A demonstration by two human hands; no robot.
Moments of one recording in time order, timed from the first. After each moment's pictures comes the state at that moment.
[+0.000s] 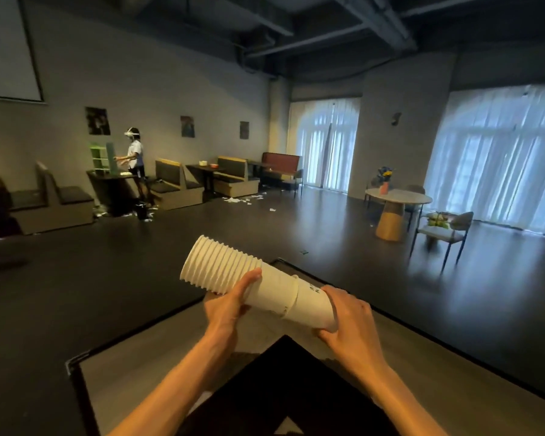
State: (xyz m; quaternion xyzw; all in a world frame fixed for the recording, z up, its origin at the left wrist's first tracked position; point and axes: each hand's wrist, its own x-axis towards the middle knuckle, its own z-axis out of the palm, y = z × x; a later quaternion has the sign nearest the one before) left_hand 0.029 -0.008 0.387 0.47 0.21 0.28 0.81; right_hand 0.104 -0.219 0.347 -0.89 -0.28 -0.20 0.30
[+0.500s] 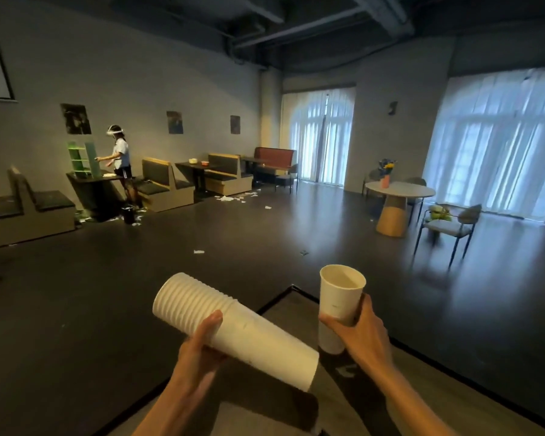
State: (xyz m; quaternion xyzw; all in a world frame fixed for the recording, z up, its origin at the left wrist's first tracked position) left_hand 0.143 0.134 0.341 0.39 0.19 0.16 0.89; right_hand 0.294 -0.107 0.318 -0.86 -0.12 -0.09 0.49
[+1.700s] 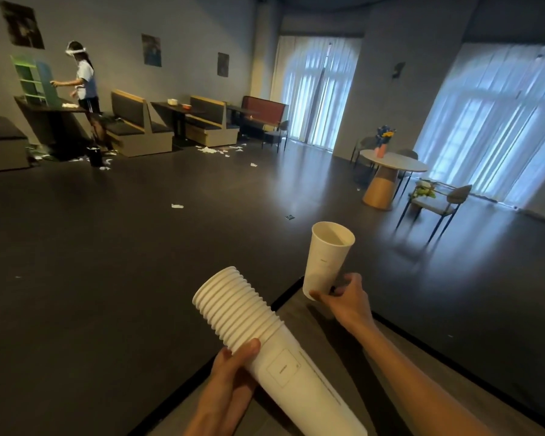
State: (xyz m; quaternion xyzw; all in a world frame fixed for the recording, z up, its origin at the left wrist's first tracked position) left_hand 0.261 0.192 0.231 0.30 0.16 0.03 0.94; right_hand 0.446 0.022 0.259 -0.90 -0.04 0.00 0.44
